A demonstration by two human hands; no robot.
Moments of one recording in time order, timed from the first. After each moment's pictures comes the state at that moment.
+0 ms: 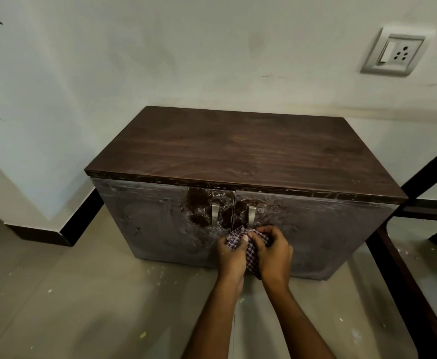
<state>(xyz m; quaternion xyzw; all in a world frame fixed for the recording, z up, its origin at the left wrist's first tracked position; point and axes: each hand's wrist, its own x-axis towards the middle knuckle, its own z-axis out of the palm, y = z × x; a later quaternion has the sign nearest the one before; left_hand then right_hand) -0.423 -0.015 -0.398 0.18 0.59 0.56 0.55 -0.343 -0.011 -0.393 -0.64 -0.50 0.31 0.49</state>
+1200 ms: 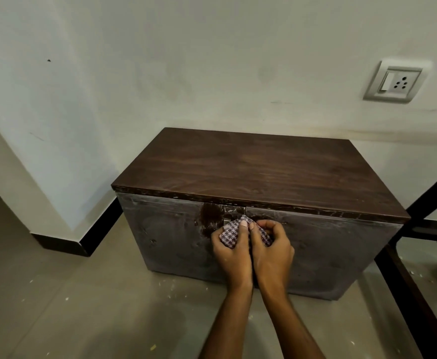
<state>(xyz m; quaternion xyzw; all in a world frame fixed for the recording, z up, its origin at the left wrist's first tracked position) -0.428 -0.029 -0.320 0.19 0.56 0.71 0.38 -0.379 -0.033 -0.311 -0.59 -0.48 0.30 0.58</state>
